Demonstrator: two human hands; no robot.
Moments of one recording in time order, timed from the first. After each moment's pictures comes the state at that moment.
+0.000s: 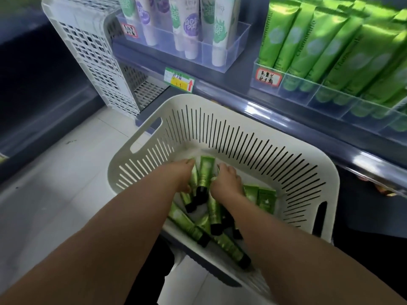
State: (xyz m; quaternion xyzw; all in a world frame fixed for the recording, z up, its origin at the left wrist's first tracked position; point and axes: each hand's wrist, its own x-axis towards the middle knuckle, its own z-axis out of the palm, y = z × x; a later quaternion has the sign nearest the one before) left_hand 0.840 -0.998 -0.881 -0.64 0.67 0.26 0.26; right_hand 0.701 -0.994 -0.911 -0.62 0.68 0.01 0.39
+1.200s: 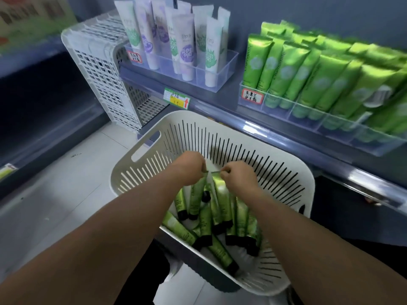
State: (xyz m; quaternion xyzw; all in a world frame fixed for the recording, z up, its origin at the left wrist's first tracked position) left_hand 0.803 -1.011 -0.838 -0.70 0.67 0.24 0.05; right_hand 0.657 -1.016 -0.861 -0.72 0.62 -0.07 0.31
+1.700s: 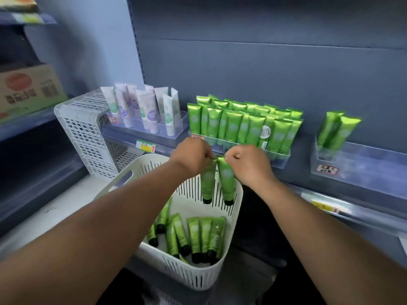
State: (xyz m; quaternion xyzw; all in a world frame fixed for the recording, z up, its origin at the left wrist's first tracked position) left_hand 0.697 -0.968 -0.678 -0.63 0.75 0.10 -0.16; right_hand 0.542 -0.968 -0.699 -0.73 0.61 -0.28 0.14
